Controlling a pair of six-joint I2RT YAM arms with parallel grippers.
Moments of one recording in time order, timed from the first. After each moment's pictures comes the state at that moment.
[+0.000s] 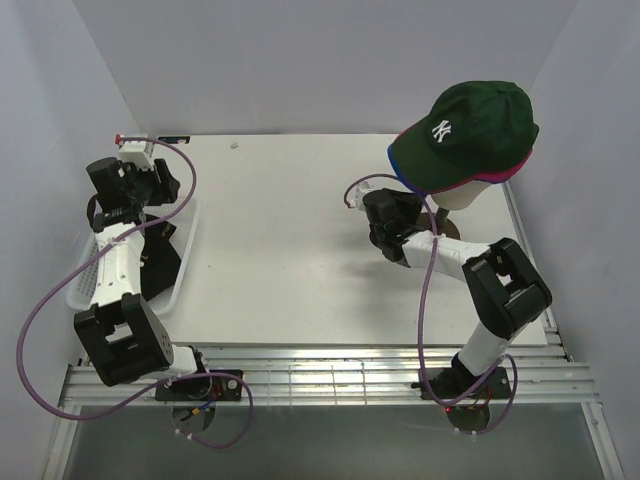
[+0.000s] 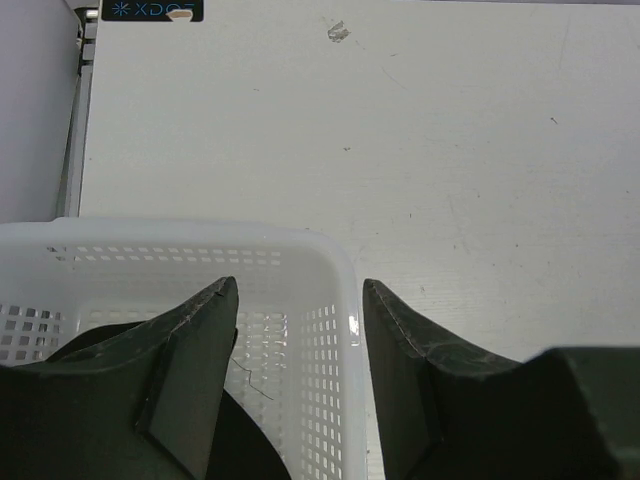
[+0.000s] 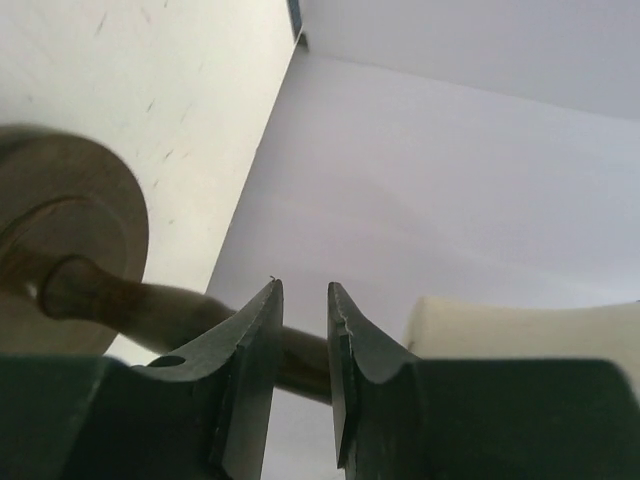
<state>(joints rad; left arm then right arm) 0.35 1.37 1.13 -0.16 0.44 0.11 0.62 1.67 0.93 0.21 0.98 -1.14</state>
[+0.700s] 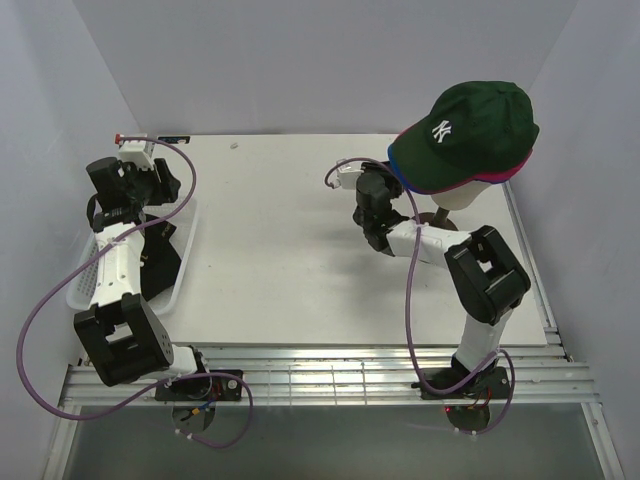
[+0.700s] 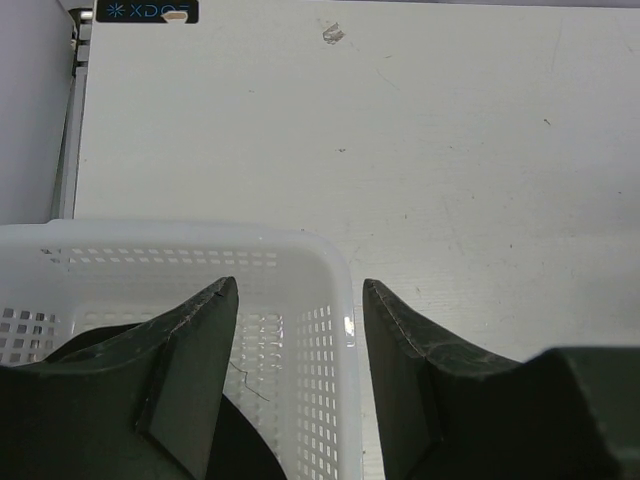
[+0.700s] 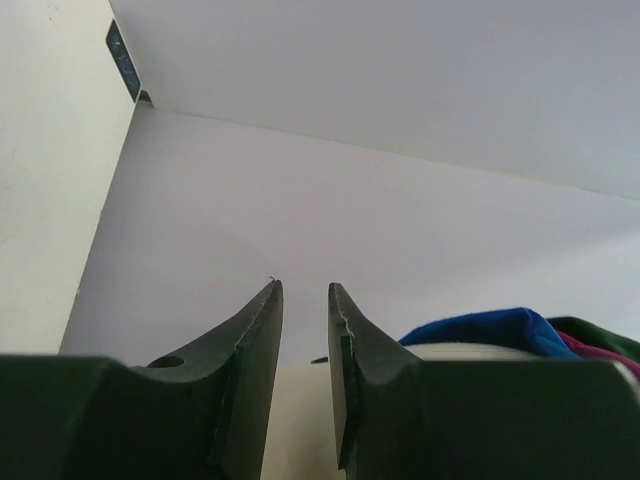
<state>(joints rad) 0.35 1.37 1.13 -0.16 0.44 0.10 0.66 1.83 1.11 0.66 1.00 -1.67</state>
